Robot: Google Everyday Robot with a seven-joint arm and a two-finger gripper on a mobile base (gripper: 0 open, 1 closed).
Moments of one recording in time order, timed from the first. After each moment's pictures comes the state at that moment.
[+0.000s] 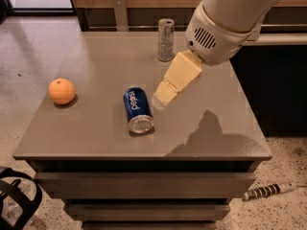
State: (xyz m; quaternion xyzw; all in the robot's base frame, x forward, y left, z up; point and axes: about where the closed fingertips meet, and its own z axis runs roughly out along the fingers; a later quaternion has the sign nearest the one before) arm 0.460 -0.076 0.960 -0.40 0.90 0.07 0.14
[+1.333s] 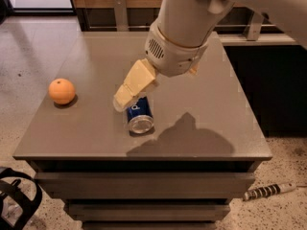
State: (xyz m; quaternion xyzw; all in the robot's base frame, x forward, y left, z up) arm 0.464 -0.015 0.932 -0.32 0.94 0.09 0.12
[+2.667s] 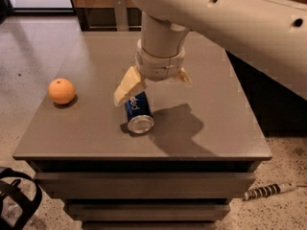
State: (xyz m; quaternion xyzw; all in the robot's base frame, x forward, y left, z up) arm 0.517 -0.010 0.875 -0.20 0.98 0.03 0.08
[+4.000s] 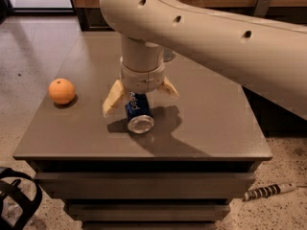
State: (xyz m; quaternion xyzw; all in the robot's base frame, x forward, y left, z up) arm 0.513 0.022 0.838 -0.17 0.98 0.02 0.05
